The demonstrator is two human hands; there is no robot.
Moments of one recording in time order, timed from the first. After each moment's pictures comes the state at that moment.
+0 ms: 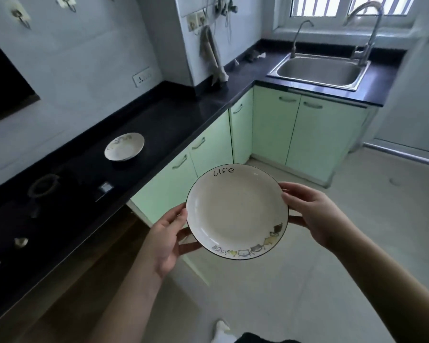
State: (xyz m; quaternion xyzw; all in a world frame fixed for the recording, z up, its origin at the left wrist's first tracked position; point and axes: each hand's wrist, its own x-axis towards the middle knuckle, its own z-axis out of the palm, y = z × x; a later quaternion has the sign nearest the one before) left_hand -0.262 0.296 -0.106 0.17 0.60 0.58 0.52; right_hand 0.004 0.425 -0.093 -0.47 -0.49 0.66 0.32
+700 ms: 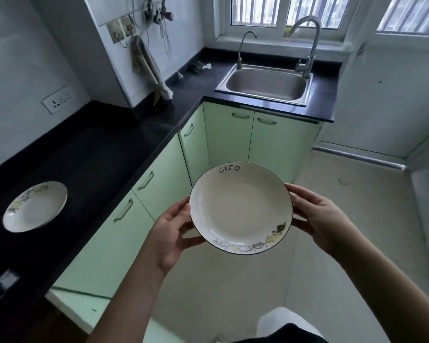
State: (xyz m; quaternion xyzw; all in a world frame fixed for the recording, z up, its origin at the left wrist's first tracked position) left_hand -0.264 0.561 -0.125 0.26 0.53 0.51 0.62; right_hand 0.025 0.612 -0.100 -0.54 -0.39 0.64 0.40
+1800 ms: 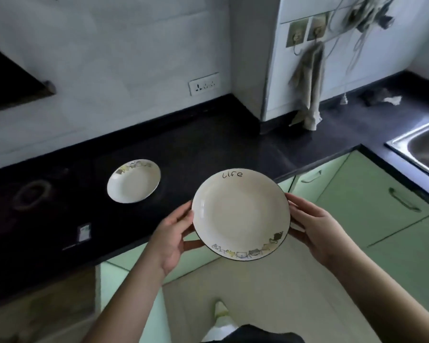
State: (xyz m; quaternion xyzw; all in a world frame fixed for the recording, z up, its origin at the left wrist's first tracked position) left_hand -0.446 0.690 -0.146 0.05 0.61 0.68 0.42; right_hand -0.259 0.911 -0.130 -0.36 -0.52 0.76 0.15
